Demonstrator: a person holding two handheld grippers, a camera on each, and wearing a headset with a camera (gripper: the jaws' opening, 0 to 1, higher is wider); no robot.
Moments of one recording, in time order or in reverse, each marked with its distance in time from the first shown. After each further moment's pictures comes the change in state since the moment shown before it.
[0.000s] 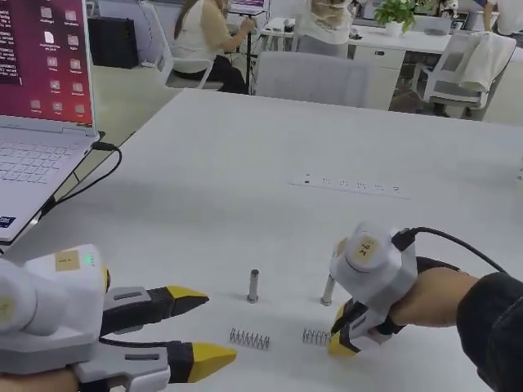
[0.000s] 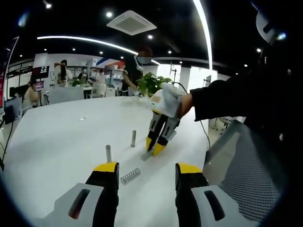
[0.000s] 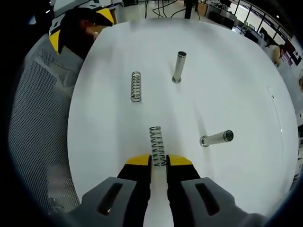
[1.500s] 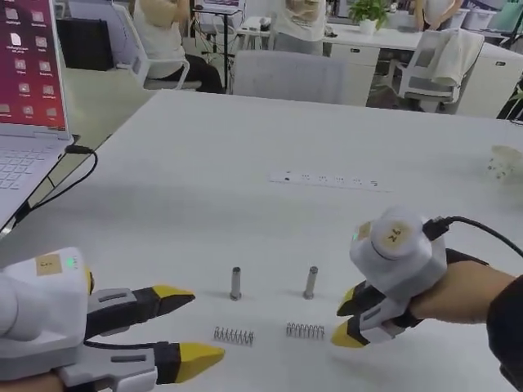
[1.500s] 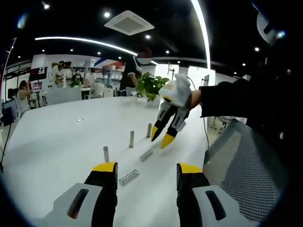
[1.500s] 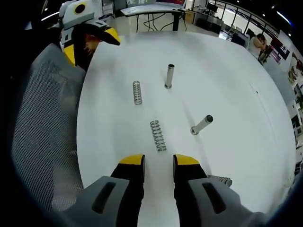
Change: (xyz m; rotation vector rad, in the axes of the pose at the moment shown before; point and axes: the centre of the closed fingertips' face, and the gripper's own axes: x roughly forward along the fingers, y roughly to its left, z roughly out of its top) left arm 0.002 -0.003 -0.001 0.013 -0.001 -0.016; right arm -0.035 0.004 -0.002 0.069 -0.103 -0.070
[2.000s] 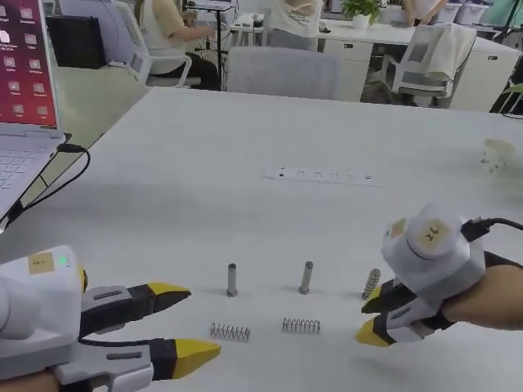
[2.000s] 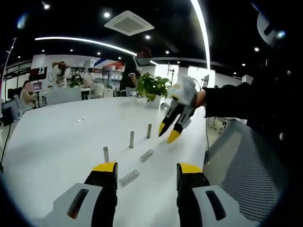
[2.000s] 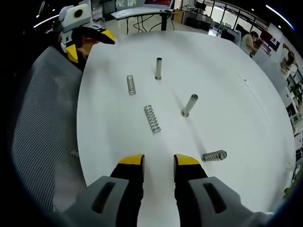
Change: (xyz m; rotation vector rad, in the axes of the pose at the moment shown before) left arm 0.000 0.000 0.001 0.001 -0.004 -0.002; right arm -0.024 -0.003 -0.028 0.078 -0.017 -0.058
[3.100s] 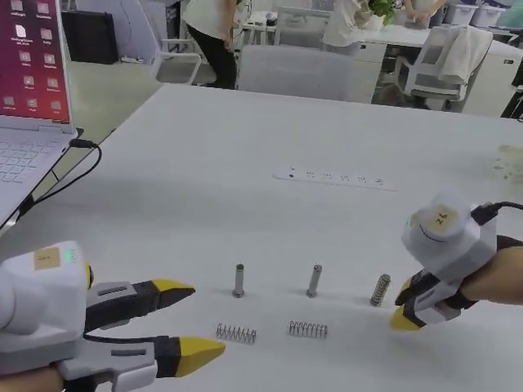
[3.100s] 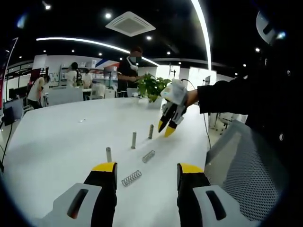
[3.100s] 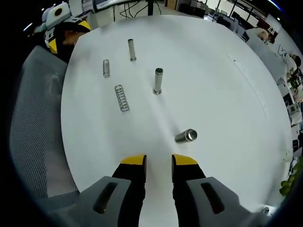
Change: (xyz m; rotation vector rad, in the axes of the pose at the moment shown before) left arm 0.002 0.004 0.002 -0.003 -0.008 0.014; right arm -0.008 -0.051 -0.039 0.050 0.131 -0.039
